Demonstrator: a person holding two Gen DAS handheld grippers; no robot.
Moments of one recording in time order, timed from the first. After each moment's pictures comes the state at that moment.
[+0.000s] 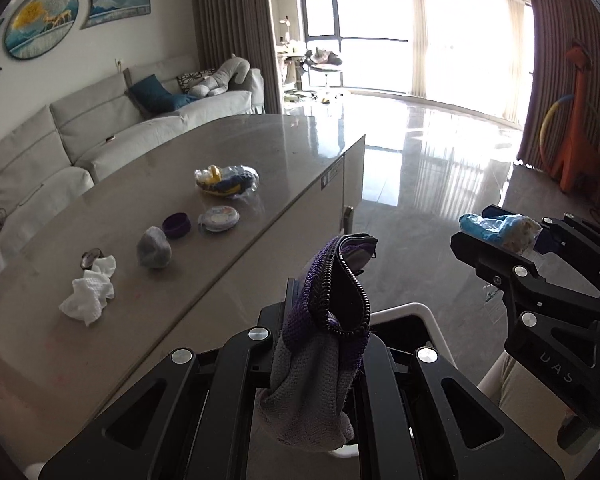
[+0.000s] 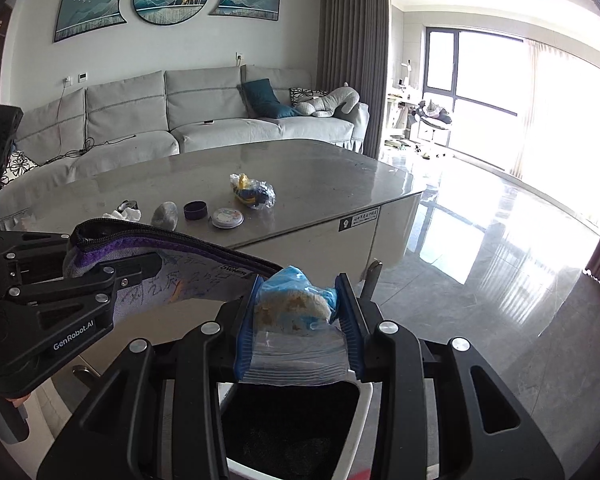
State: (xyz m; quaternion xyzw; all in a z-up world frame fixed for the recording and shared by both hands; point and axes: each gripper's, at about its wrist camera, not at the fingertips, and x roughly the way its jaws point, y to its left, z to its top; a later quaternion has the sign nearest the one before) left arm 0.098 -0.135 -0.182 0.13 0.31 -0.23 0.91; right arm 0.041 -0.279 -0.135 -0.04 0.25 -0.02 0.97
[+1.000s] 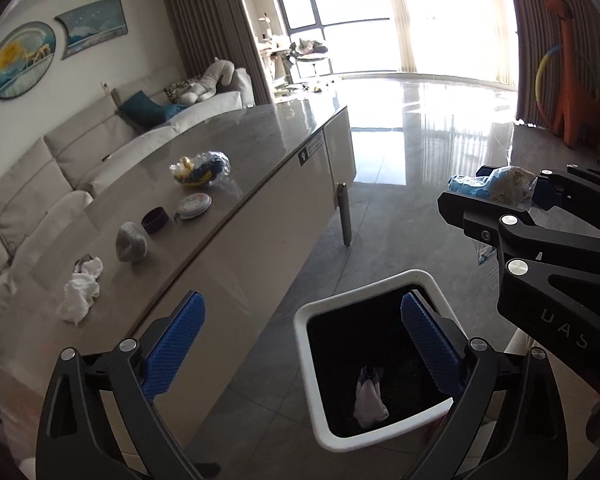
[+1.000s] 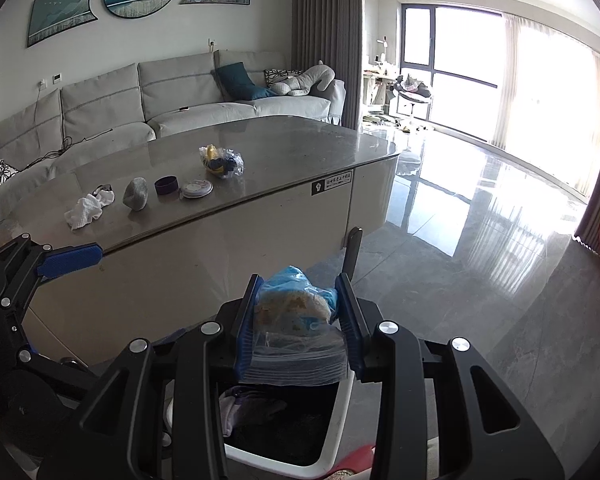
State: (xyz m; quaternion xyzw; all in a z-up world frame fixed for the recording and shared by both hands) left arm 0.071 -0.176 -0.223 0.20 0.31 -0.22 0.91; right arm 0.034 -0.303 -0.166 -0.01 0.28 -0.05 0.96
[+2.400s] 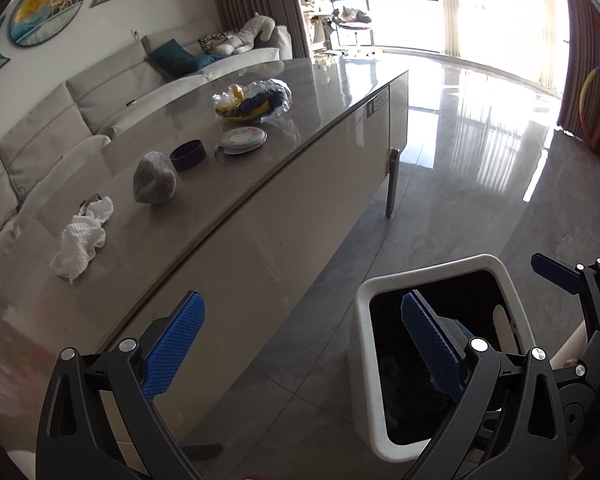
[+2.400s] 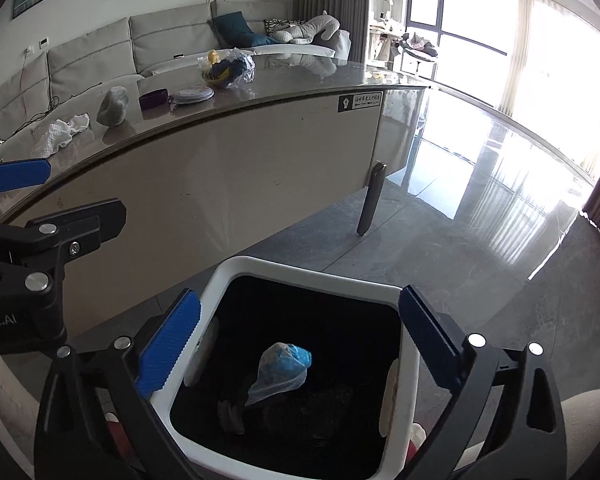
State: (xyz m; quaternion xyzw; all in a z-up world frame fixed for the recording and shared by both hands) left arm 0.142 -0.132 -0.267 0.16 0.37 -0.15 0.90; right arm 0.081 -0.286 -0.268 -0.02 0.36 -0.07 0.93
